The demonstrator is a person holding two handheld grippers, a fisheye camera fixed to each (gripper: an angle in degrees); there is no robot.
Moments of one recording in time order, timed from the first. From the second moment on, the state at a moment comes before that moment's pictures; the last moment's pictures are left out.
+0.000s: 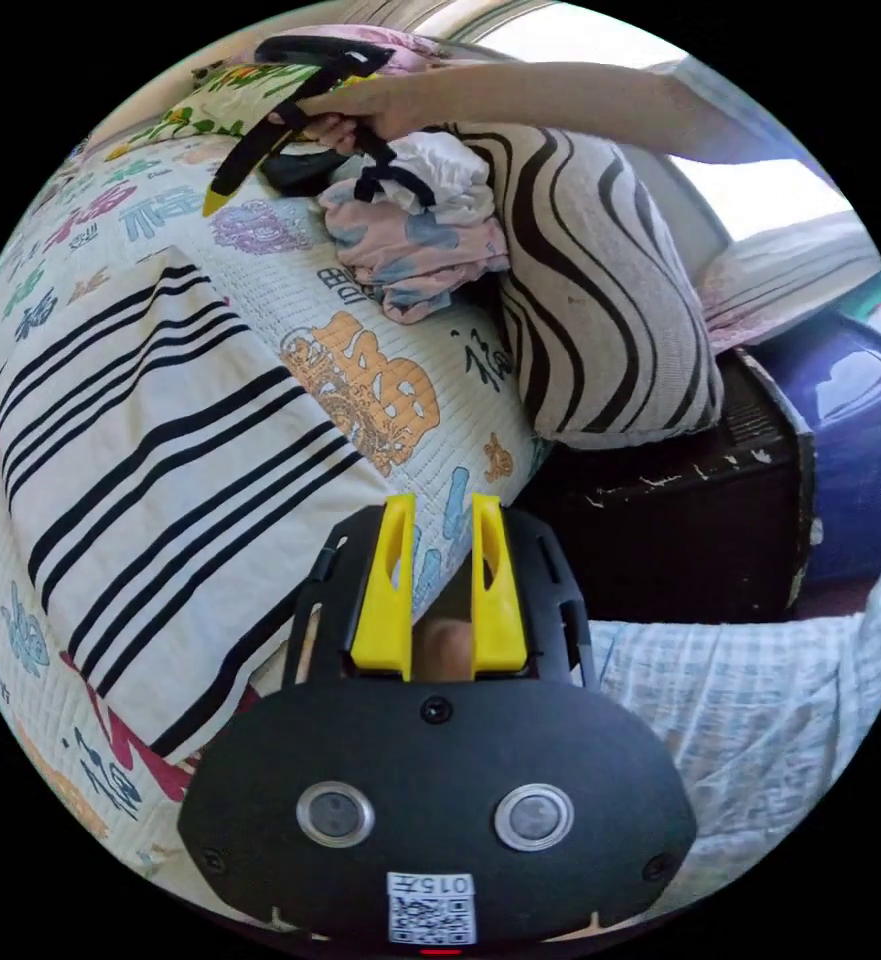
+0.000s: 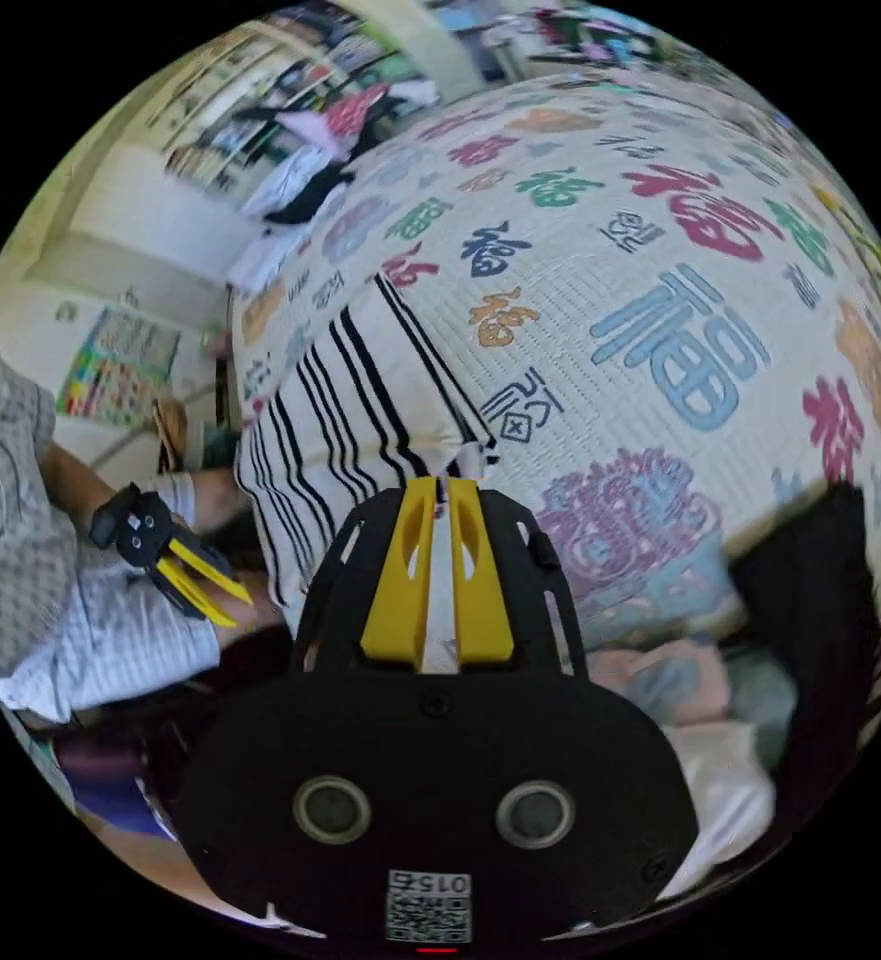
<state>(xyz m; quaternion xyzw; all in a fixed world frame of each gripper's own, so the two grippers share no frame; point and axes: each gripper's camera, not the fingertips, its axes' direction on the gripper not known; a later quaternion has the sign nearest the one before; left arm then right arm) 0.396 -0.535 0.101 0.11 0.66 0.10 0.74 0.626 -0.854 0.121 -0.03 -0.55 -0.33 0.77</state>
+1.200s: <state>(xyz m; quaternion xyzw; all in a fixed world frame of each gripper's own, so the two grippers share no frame) 0.444 -0.932 0.403 -0.04 0.63 0.32 0.71 0.784 -0.507 0.264 -0.17 -0.72 0.24 0.63</state>
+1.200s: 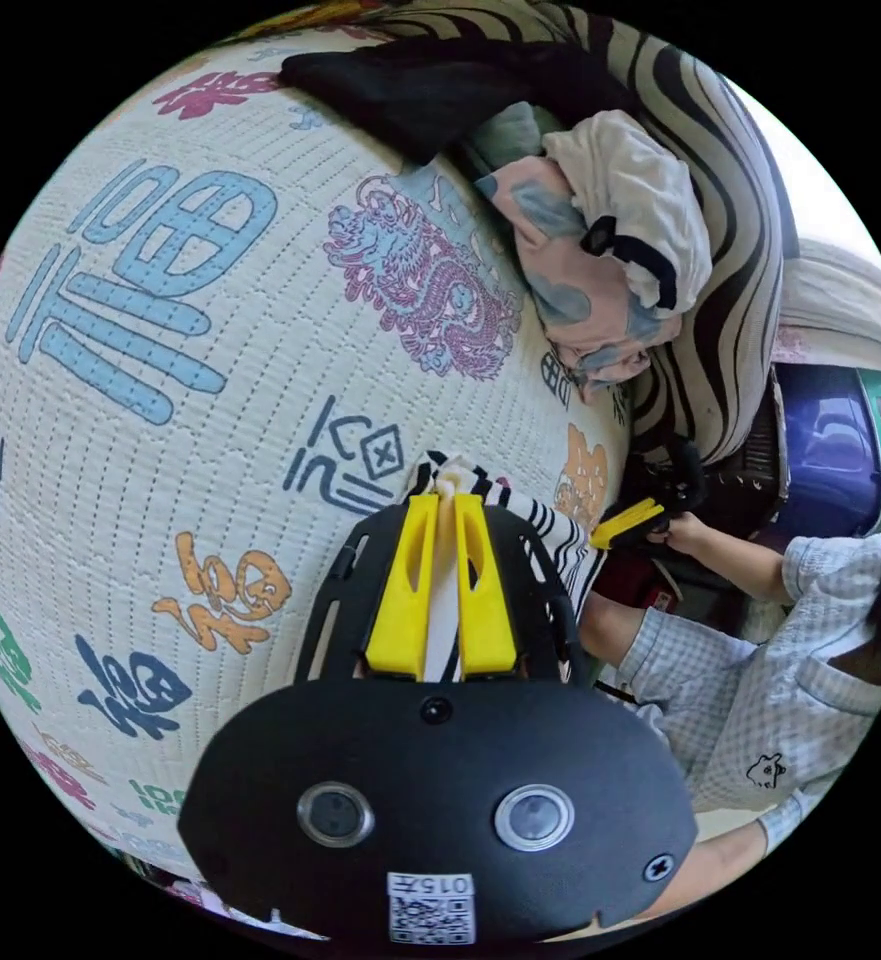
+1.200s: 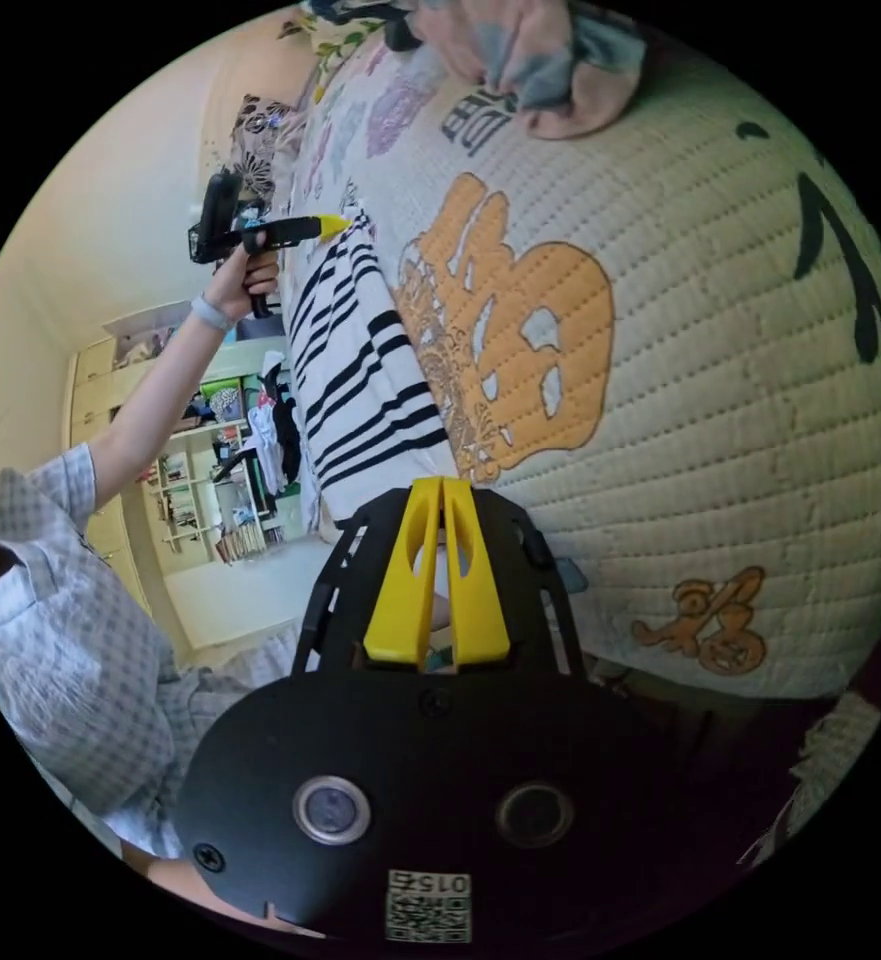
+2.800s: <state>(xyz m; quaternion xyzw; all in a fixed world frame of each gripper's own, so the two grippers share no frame) 0.187 -0.816 0.657 0.06 0.87 -0.03 0.50 0.864 -0.747 0.236 0.03 -0.79 -0.06 0.61</state>
